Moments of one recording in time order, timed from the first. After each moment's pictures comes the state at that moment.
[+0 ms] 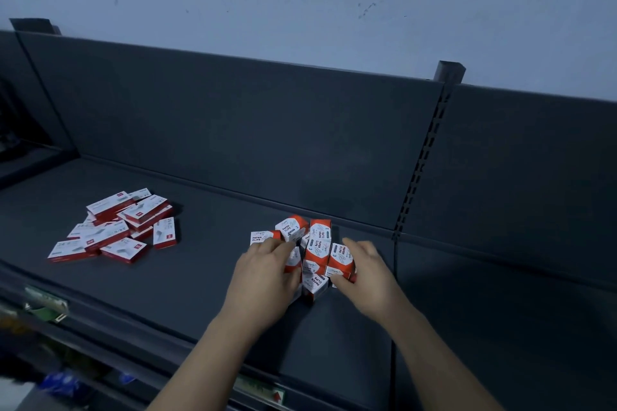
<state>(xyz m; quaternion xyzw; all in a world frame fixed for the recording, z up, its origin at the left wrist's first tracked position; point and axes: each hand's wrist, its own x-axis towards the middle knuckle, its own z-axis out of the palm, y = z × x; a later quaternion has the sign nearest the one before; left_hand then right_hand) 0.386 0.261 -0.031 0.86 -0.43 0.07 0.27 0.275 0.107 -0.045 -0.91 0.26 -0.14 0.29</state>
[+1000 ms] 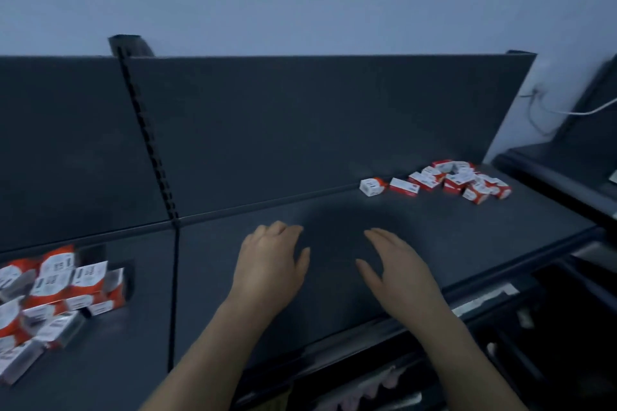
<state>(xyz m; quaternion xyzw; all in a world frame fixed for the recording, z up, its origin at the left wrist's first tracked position) 0.144 0.096 -0.008 0.67 -0.69 0.01 0.27 -0.057 0.066 -0.010 -0.81 0.55 -0.20 0.08</state>
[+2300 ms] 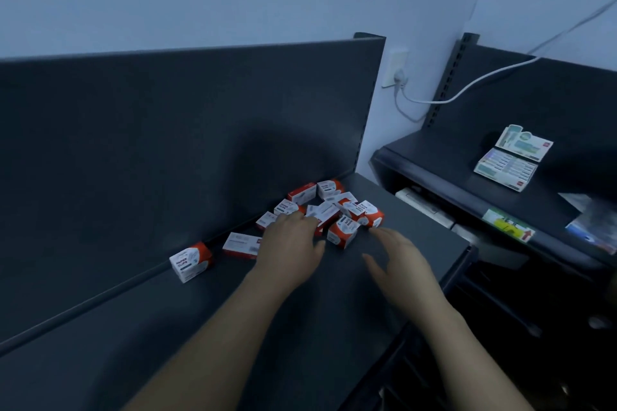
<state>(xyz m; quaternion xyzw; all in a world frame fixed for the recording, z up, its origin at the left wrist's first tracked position) -0.150 -0.215 -0.007 0.55 -0.81 -0.07 0.16 -0.328 -0.155 -0.013 -0.67 0.71 -0.20 0.08</state>
